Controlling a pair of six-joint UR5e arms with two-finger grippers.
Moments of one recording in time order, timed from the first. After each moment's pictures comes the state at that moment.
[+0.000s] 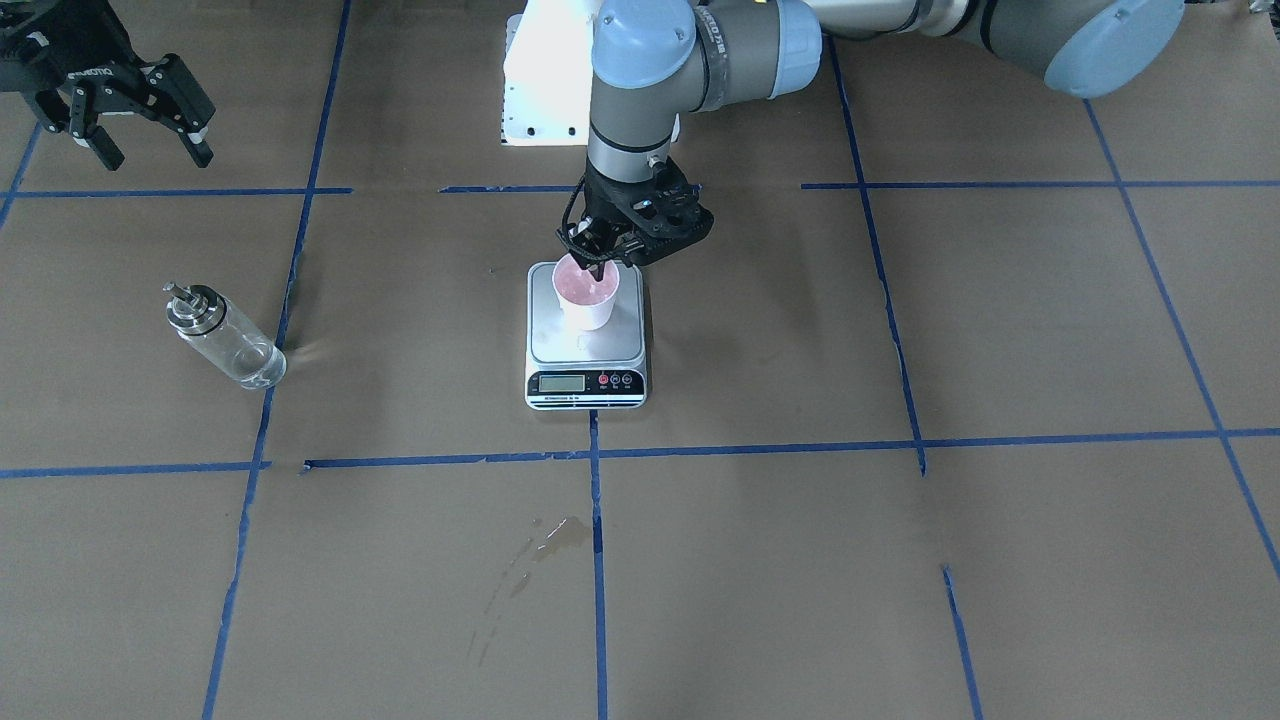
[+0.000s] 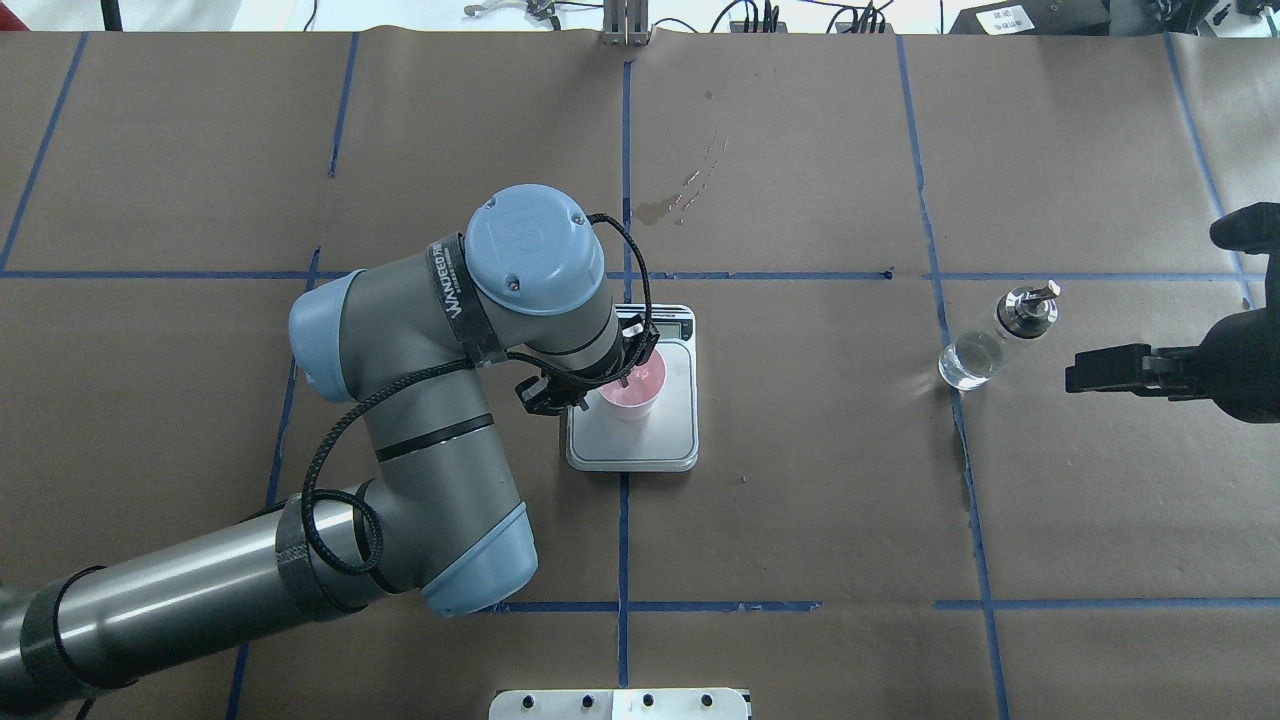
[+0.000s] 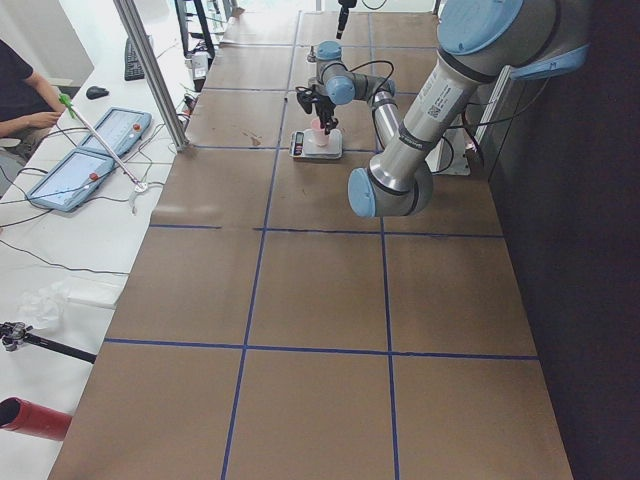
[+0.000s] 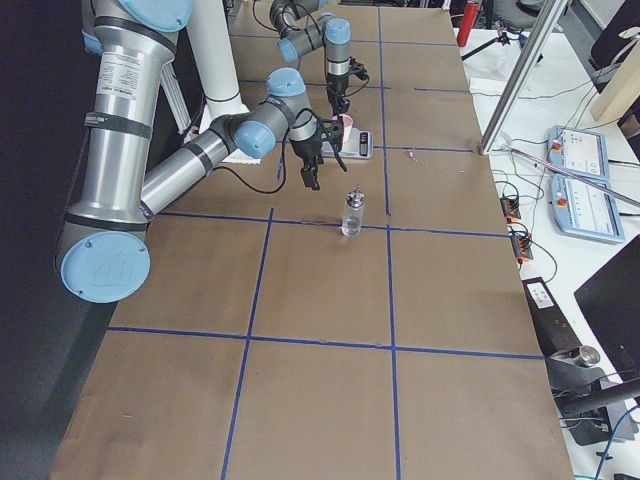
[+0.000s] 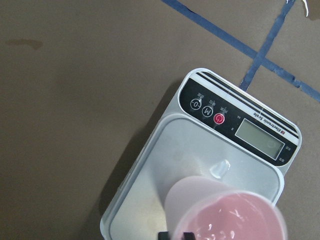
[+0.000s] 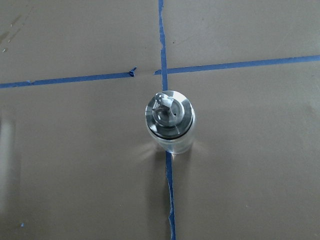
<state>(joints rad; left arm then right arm) -0.49 -2.39 -1.67 -1.51 -1.89 -1.77 0.80 -1.77 2.41 -1.41 1.93 1.10</state>
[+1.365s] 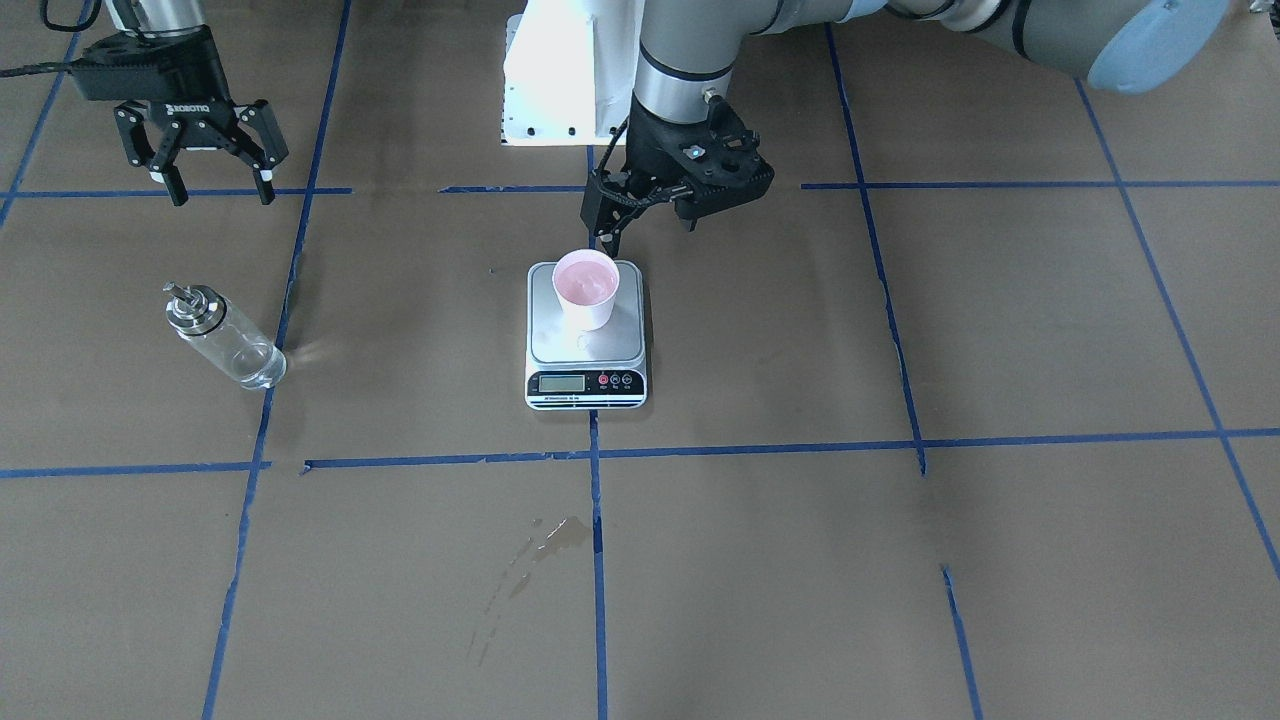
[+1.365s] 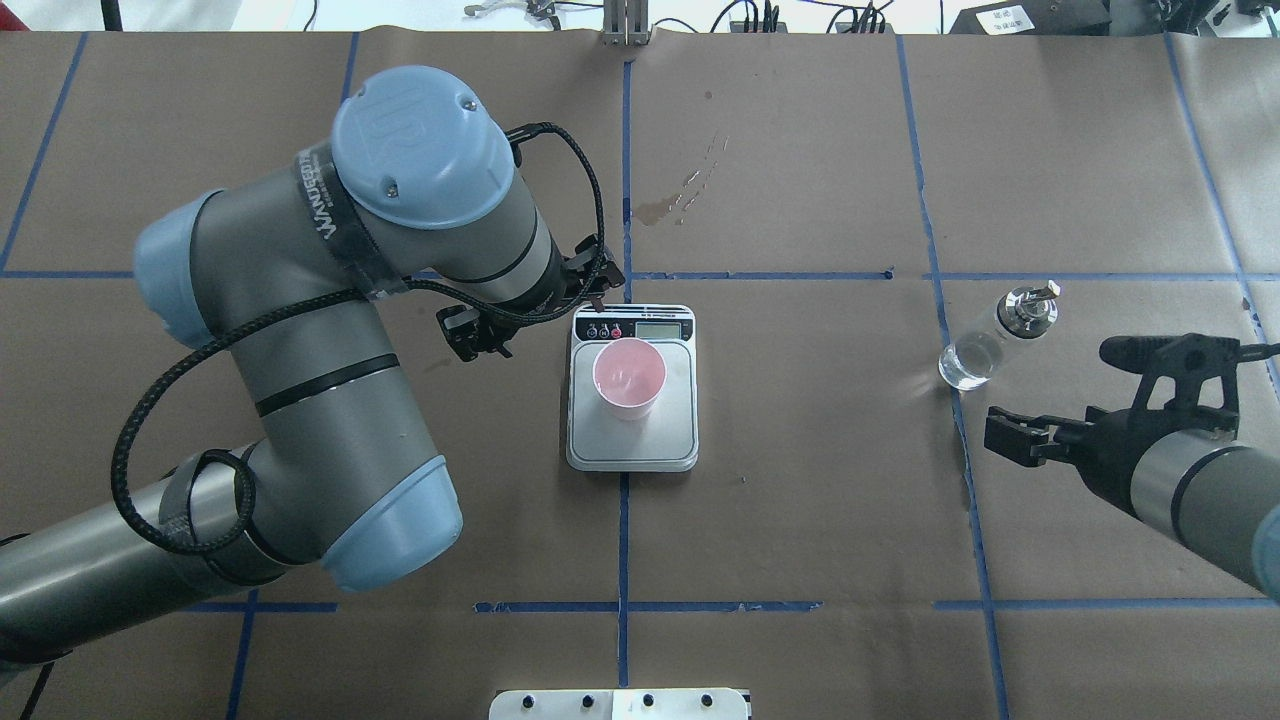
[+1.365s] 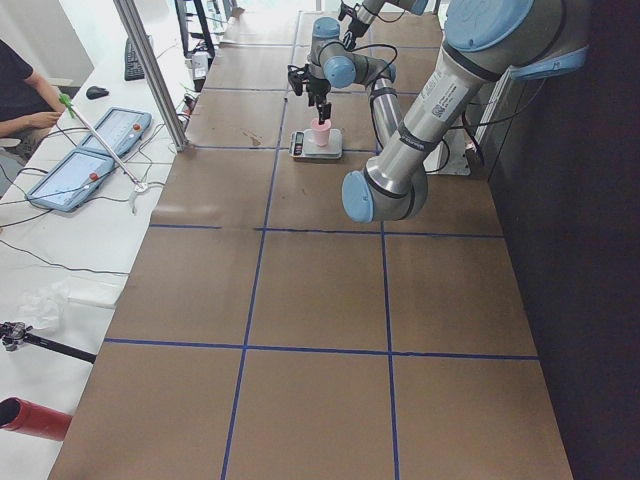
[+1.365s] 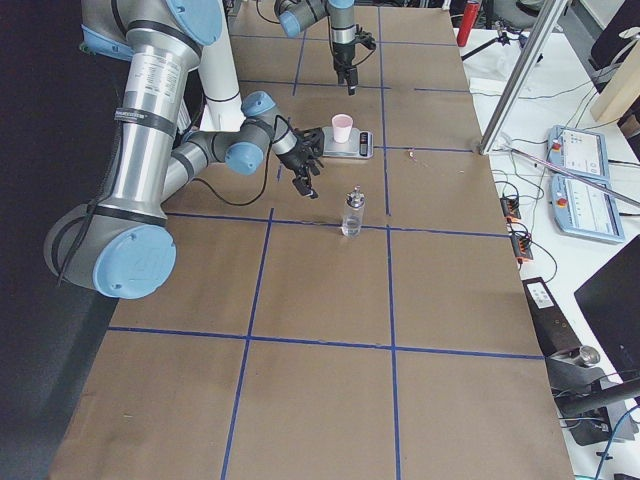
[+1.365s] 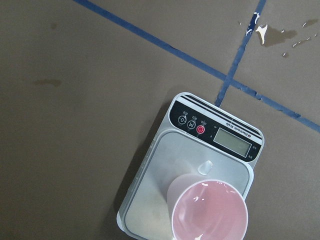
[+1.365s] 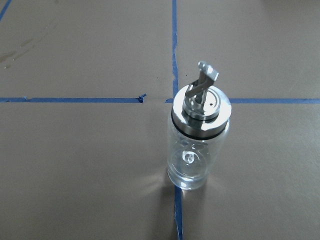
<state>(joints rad) -0.59 -2.35 -1.86 -1.36 -1.89 -1.63 0.33 -1.87 2.31 -1.14 1.22 1.33</state>
